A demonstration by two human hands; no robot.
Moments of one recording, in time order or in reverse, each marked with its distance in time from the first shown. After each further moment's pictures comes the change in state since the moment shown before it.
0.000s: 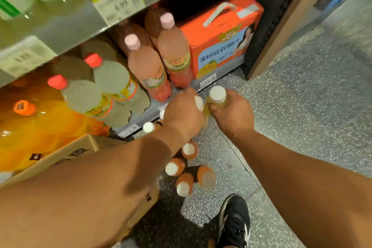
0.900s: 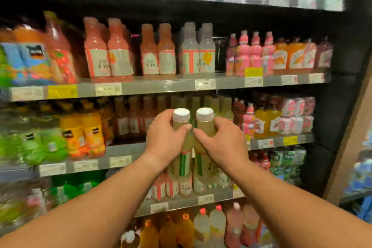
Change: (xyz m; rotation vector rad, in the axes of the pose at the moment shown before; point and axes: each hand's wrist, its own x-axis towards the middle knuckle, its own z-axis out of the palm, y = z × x) left_hand -0.402 -0.020 -0.540 -0.444 1.057 0.262; right_hand -0.337 -0.523 -0.265 0.103 0.287 -0.878
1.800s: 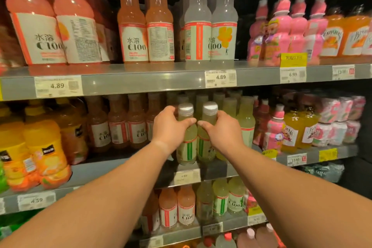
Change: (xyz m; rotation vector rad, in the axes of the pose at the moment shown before) left_hand 0.153 -0.114 0.105 0.013 -0.107 -0.192; right_hand 0.161 0.074 0.139 0.015 -0.127 0.221
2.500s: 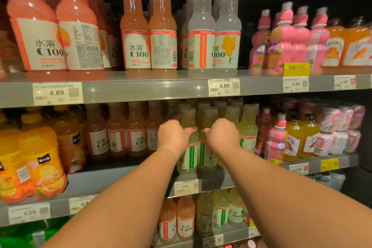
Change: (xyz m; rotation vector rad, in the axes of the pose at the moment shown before) left_hand 0.018 -0.001 0.015 0.222 -0.031 -0.180; right_hand 0.022 -0.021 0.008 -0.208 -0.078 0.202
